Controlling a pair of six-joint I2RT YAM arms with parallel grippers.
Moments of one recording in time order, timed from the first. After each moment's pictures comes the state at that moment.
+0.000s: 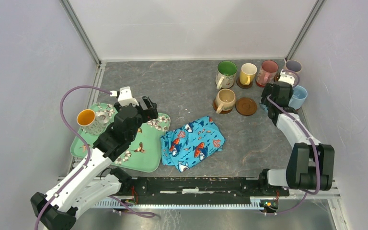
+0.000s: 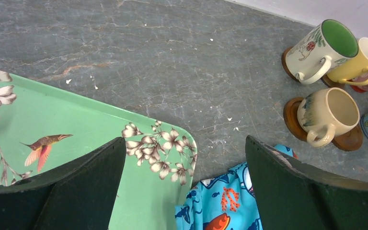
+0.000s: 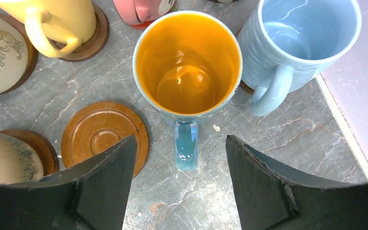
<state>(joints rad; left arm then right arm) -0.61 0.78 0.75 -0.29 -0.52 -0.47 -0.07 1.36 0.80 -0.01 0.29 0.18</state>
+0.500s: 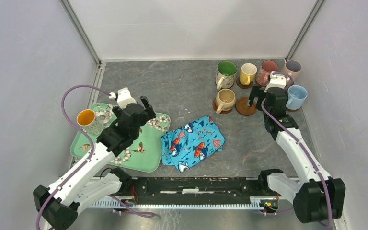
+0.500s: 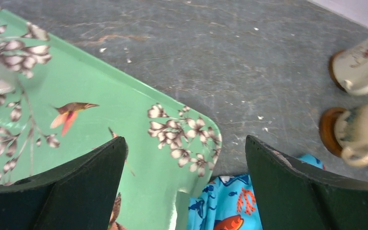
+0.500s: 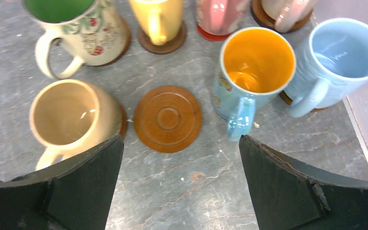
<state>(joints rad) -0.61 0.85 0.78 -0.43 -0.63 -0.61 0.09 1.06 0.76 -0.13 0.26 0.15</state>
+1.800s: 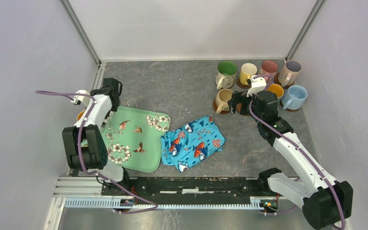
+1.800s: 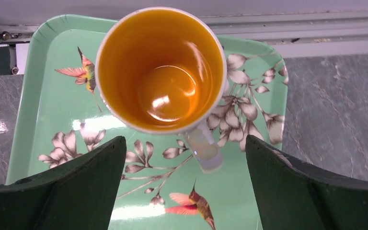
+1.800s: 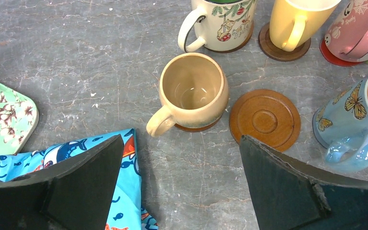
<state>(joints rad) 0.07 1.53 1.13 -0.87 -0.92 -1.32 0.33 0.99 0.76 -0.14 0.04 0.14</state>
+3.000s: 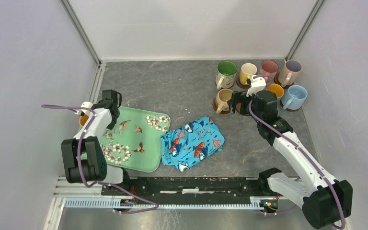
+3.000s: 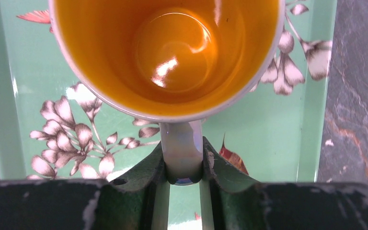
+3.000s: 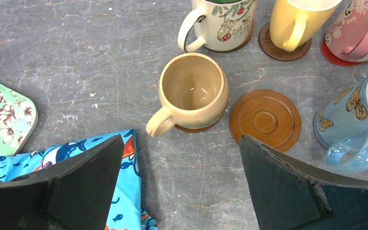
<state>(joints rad) 0.11 1.43 0.91 -0.70 -0.66 -1.18 0.33 0.99 0.76 -0.13 0.04 0.14</state>
